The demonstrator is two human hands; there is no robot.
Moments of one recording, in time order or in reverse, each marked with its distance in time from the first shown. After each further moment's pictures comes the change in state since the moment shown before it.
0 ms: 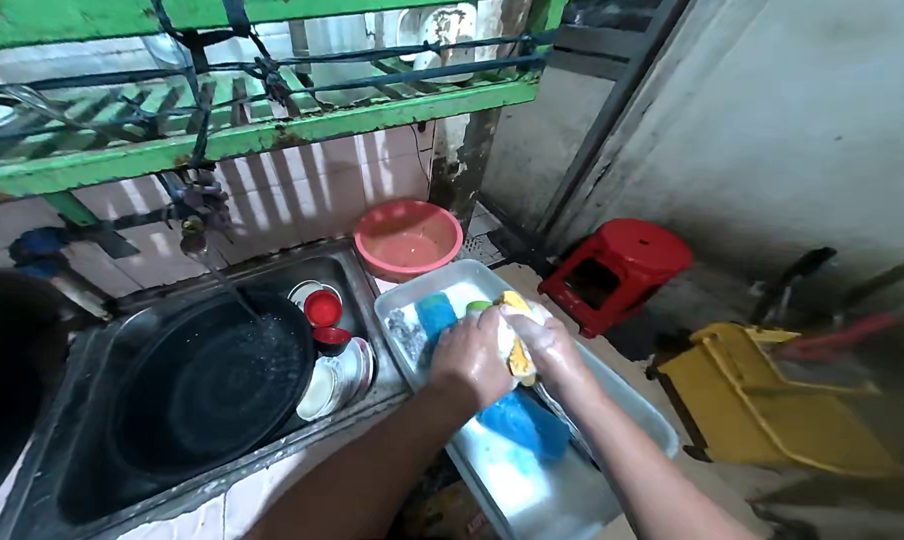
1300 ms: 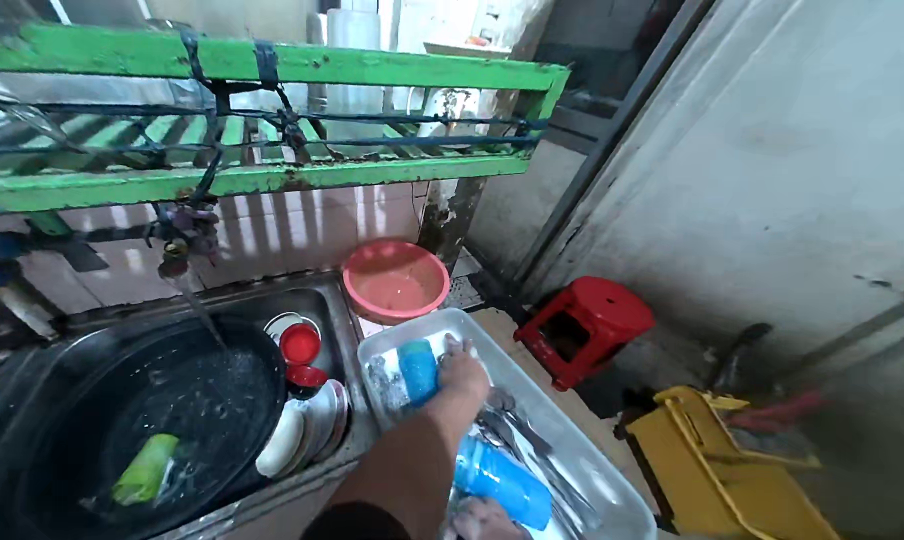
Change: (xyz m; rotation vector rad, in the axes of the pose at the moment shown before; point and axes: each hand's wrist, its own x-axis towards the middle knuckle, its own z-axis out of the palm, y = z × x) left_hand 0.127 -0.005 0.059 0.017 -0.202 -0.306; right_hand -0.078 0.055 0.009 -0.939 -0.869 -0.109
